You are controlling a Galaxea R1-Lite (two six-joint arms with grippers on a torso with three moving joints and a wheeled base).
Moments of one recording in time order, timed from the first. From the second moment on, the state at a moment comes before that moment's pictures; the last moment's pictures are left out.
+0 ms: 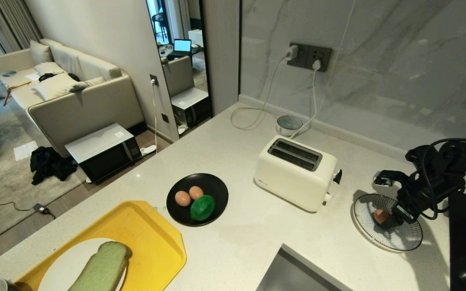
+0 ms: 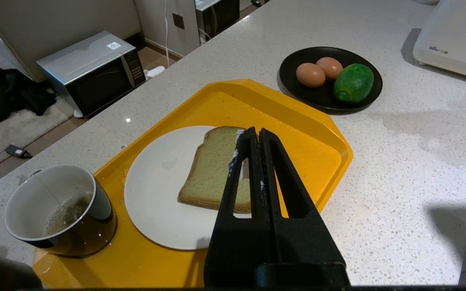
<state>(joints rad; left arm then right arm) 0.01 0.00 0.00 0.00 0.00 0.00 -0.25 2.27 -1.58 0.62 0.16 -0.86</state>
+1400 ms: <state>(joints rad) 0.01 0.00 0.00 -0.01 0.00 0.00 -0.24 2.37 -1.67 0.62 0.14 -0.84</state>
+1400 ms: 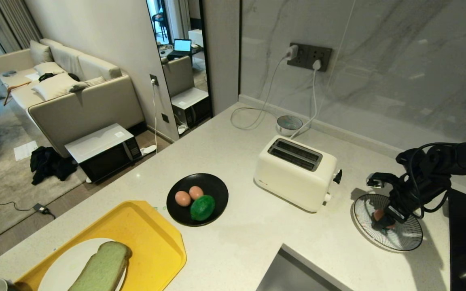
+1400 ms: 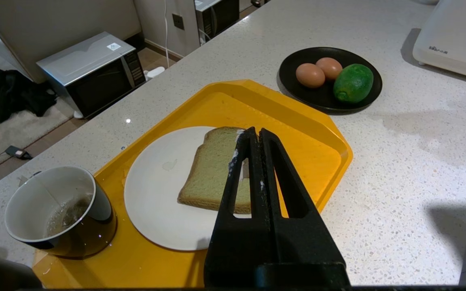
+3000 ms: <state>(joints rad) 0.01 0.00 0.00 0.00 0.00 0.00 -0.23 2.30 -1.69 0.69 0.13 -0.82</state>
